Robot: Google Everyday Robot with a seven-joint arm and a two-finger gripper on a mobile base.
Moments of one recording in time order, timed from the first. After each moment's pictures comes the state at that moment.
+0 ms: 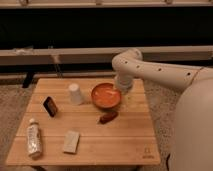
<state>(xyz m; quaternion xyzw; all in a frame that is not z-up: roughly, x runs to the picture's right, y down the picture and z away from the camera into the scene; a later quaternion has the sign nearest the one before) 0.086 0.035 0.792 -0.29 -0.09 -0.24 0.92</state>
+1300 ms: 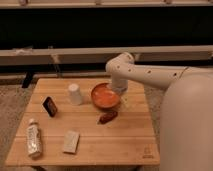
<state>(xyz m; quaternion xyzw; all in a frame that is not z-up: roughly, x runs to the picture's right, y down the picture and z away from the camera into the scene) 0.058 0.048 0.831 -0.29 -0.08 -0.28 0.91</state>
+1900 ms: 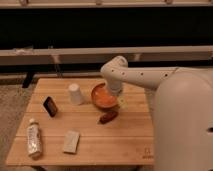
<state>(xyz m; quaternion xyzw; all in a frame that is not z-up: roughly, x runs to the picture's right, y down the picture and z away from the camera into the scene) 0.040 0.059 0.840 -0.28 -0.08 -0.30 0.91</state>
